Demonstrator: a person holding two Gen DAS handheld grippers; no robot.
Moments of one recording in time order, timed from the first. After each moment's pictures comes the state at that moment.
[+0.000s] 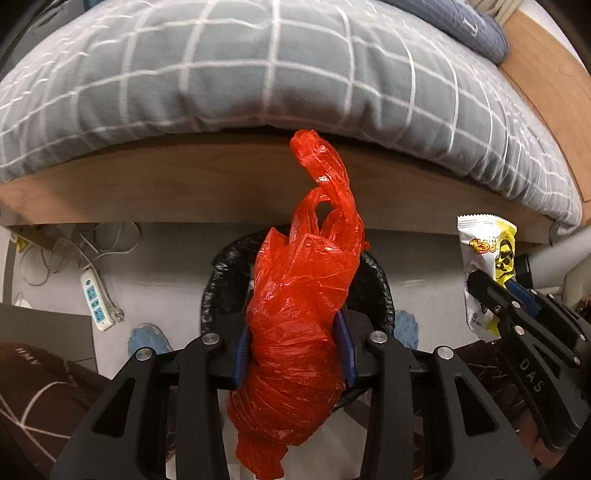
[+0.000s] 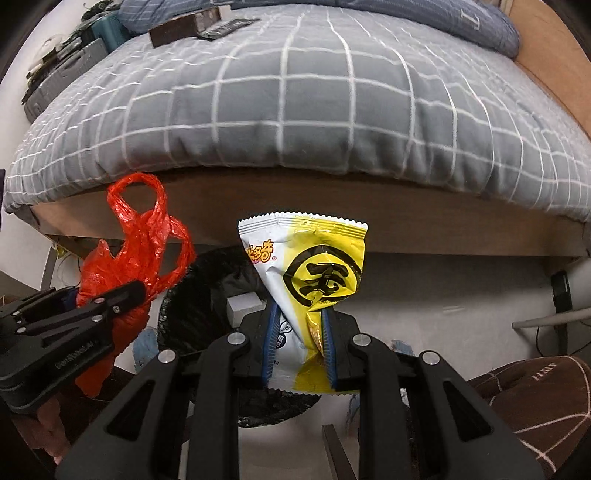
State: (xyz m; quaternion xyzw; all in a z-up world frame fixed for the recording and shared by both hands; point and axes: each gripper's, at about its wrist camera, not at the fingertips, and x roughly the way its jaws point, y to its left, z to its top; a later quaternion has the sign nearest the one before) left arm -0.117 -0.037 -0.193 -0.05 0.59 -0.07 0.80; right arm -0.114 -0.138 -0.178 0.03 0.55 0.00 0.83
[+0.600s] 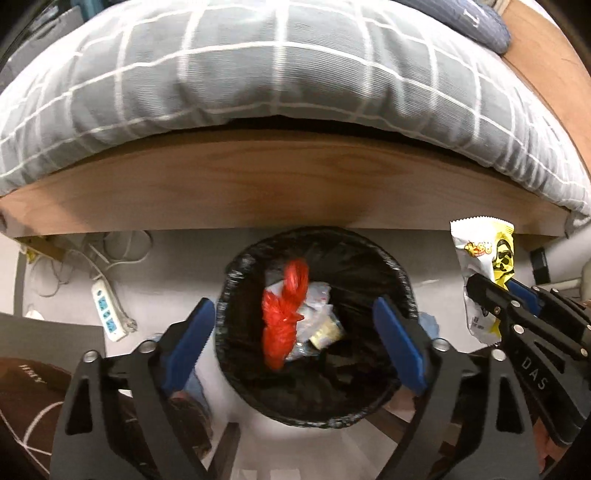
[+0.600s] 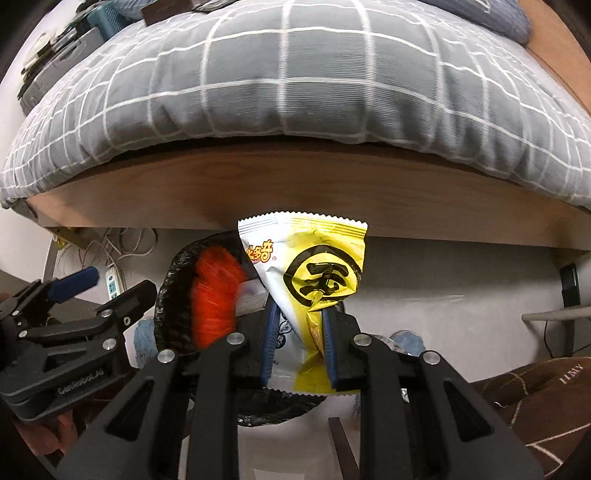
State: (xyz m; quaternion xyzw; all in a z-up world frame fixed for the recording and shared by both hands) left arm -0.110 -0.025 -0.213 -0.02 0.58 -0.05 0.81; right arm -0.099 -0.116 -0.209 0.03 0.58 0.03 0.81
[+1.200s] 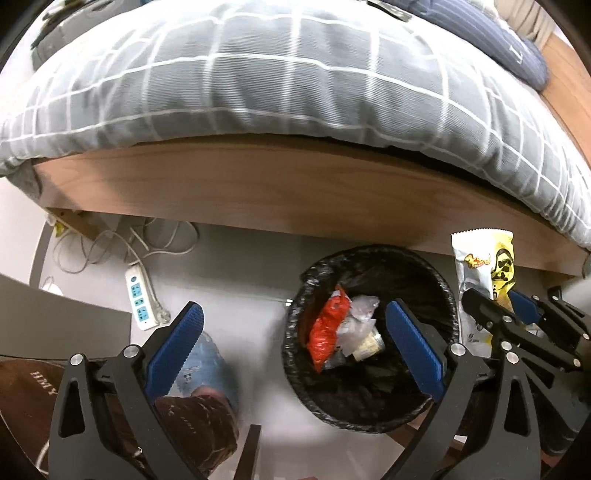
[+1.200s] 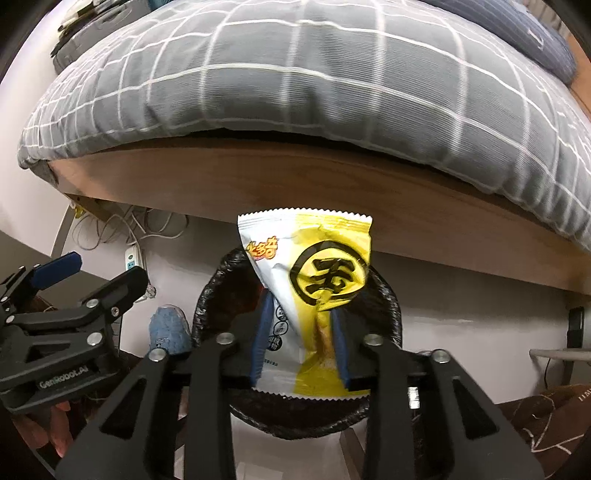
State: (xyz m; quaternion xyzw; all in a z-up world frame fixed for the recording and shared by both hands) left arm -0.117 0.055 -0.208 -0.05 0.56 0.02 0.82; right arm -0.082 -0.039 -0.211 -0.01 0.58 0.08 0.81
